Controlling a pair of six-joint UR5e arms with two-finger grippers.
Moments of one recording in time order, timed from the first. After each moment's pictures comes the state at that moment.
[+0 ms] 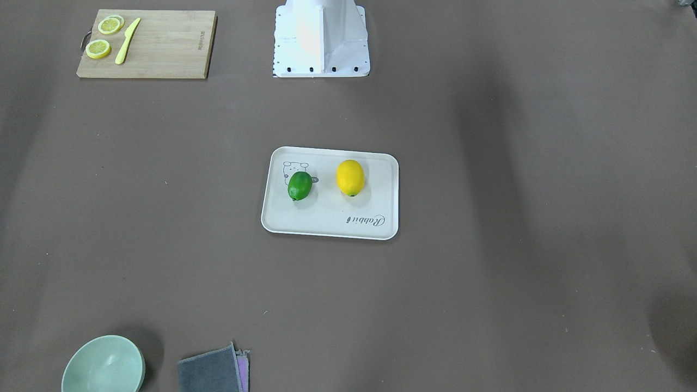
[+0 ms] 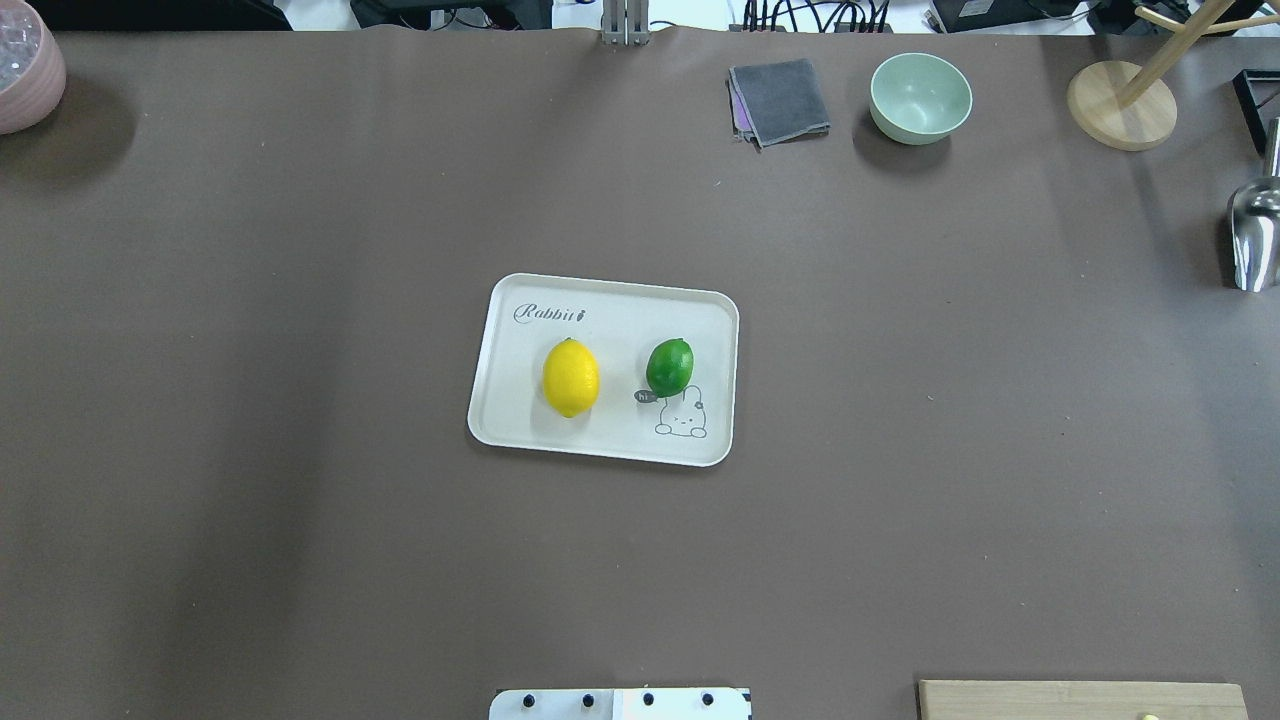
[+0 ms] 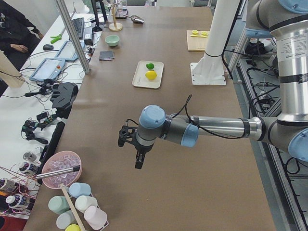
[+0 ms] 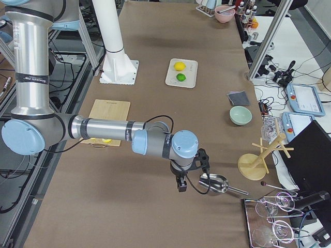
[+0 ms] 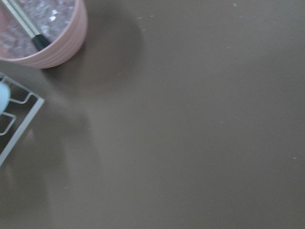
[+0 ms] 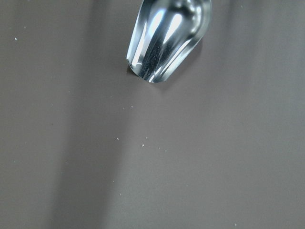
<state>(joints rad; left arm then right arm) -1.59 -1.37 -1.79 -1.83 -2.30 -0.10 1.66 -1.64 1.62 -1.66 2.35 -0.34</state>
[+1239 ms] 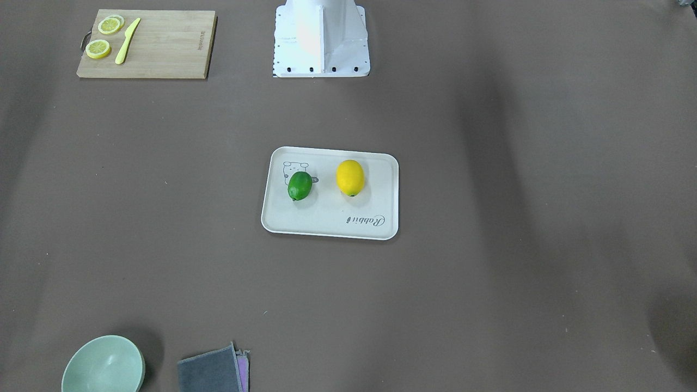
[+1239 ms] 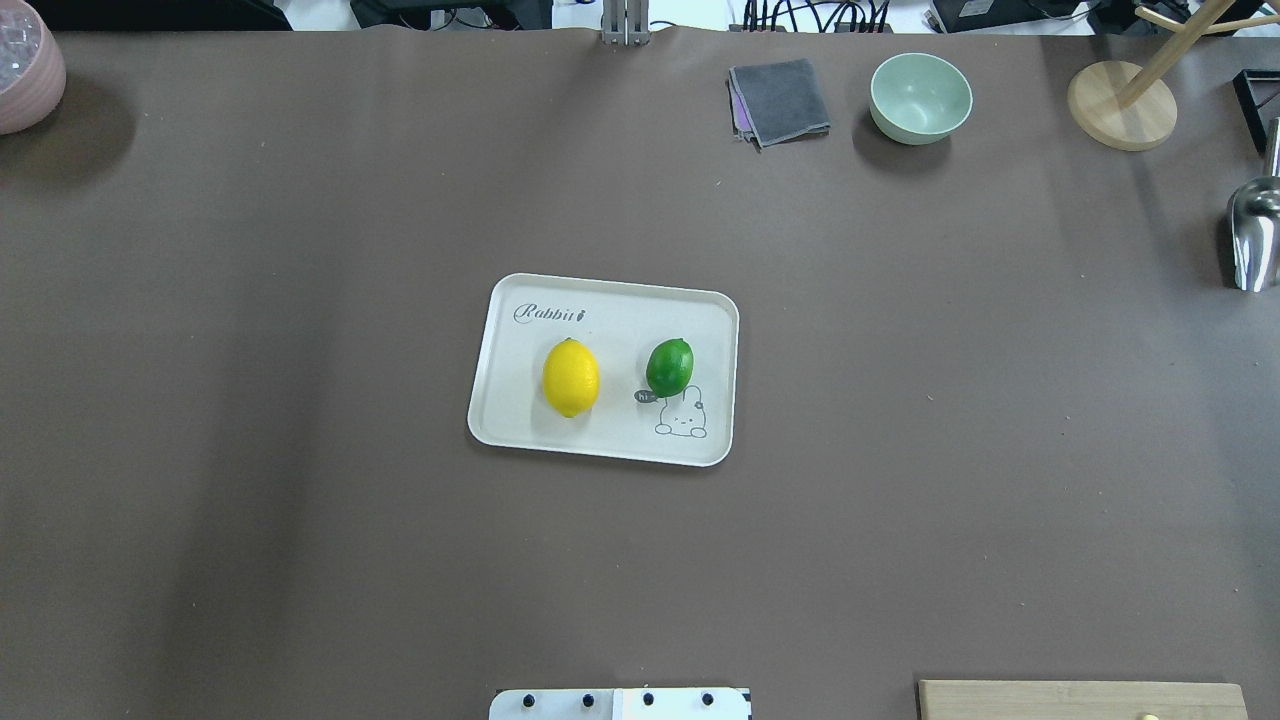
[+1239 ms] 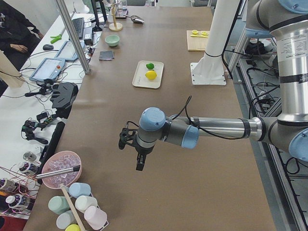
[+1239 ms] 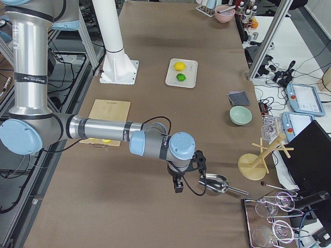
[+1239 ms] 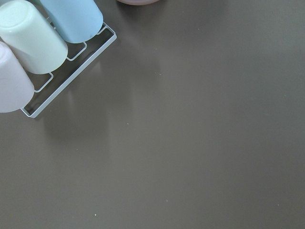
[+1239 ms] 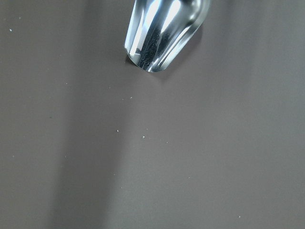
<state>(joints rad) -1.59 -1.37 -1.79 -1.83 -2.30 -0.10 1.65 -1.65 1.63 -1.66 2.36 -0.33</state>
